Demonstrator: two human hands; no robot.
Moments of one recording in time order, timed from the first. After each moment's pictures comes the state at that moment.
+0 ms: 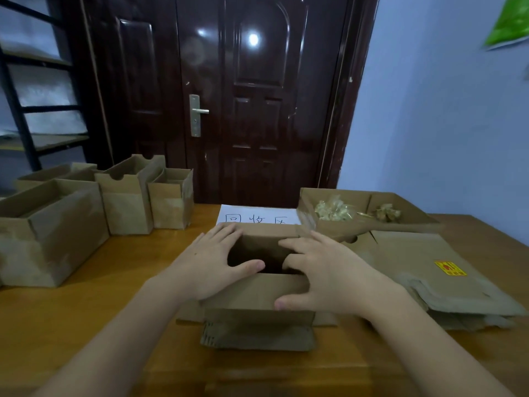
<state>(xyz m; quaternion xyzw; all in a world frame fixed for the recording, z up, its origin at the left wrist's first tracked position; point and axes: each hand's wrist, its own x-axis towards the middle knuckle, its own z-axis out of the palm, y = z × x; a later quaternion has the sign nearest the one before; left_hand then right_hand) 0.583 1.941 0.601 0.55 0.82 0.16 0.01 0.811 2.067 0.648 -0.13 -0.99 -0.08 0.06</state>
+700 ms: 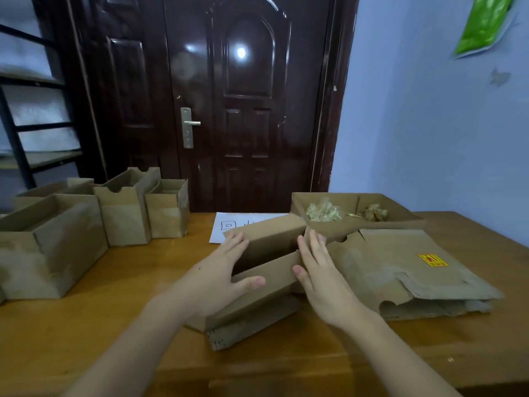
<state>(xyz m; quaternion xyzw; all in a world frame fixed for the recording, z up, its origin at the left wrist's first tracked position) 0.617 1.915 0.610 0.59 0.78 0.20 0.06 0.818 2.081 0.574 -0.30 -0.92 0.14 0.20</state>
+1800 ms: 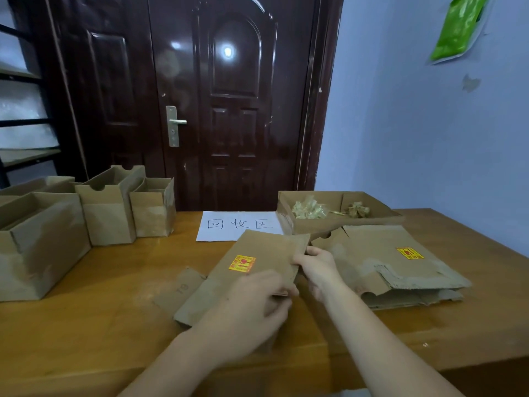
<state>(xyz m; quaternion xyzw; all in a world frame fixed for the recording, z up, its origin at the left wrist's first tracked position) 0.711 1.905 0.601 0.69 0.62 0.37 0.02 0.803 2.090 0.588 -0.43 -0.53 0.64 0.37</state>
